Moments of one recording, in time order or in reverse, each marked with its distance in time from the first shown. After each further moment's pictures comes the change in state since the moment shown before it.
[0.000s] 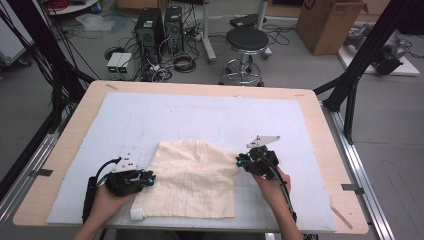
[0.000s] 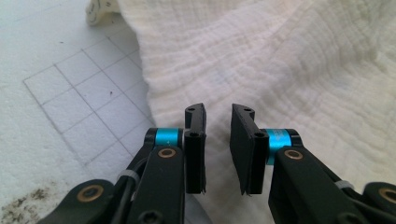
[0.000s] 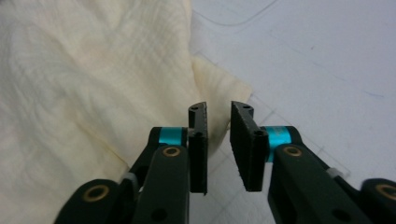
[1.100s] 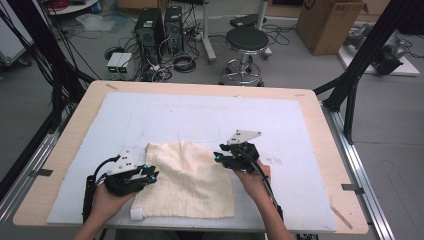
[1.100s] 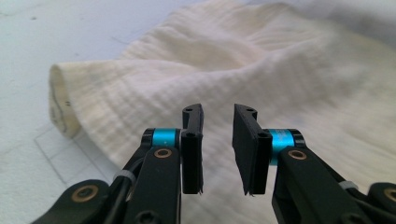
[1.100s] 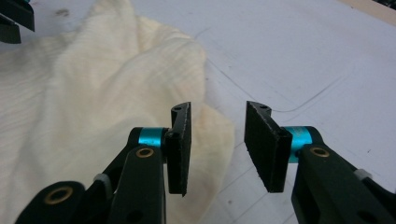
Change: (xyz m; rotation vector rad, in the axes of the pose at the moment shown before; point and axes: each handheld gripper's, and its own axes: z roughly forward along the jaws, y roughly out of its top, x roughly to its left) left arm -0.009 0.017 -0.006 -0.096 0.023 0.072; right arm 0.025 0.040 0.030 -0.133 0.072 -0.106
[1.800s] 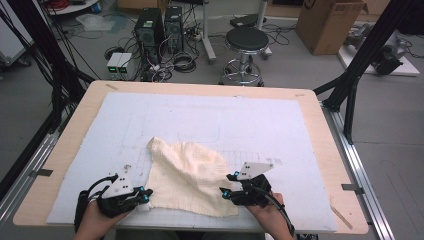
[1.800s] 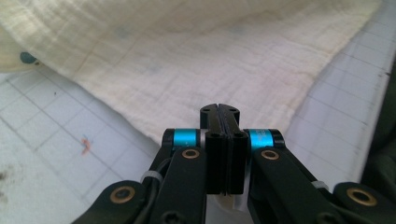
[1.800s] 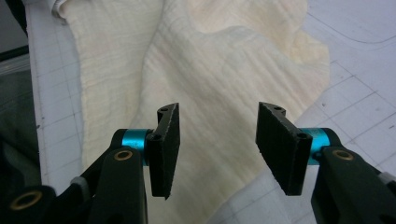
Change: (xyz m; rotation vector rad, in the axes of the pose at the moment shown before) left arm -0.034 -0.030 -0.036 0.090 -0.084 0.118; right arm 0.049 -0.055 -0.050 0.036 0.133 -0.053
